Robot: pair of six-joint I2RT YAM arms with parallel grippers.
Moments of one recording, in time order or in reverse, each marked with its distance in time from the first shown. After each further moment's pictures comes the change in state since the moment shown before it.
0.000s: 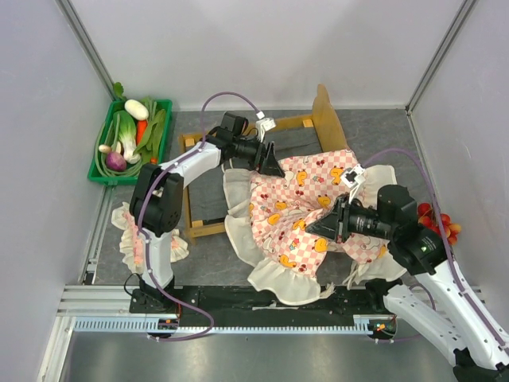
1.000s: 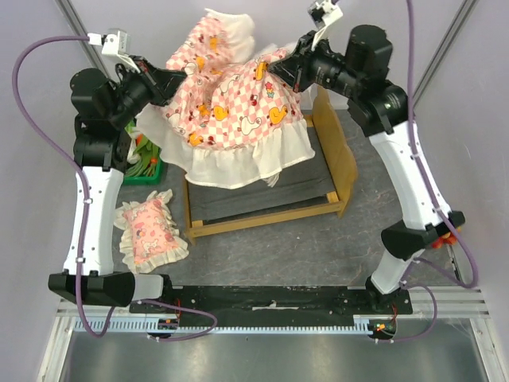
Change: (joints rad) left arm 0.406 -0.677 0.167 0.020 -0.398 -0.318; right arm -0.013 1.089 1.531 0.003 0.189 -0.382
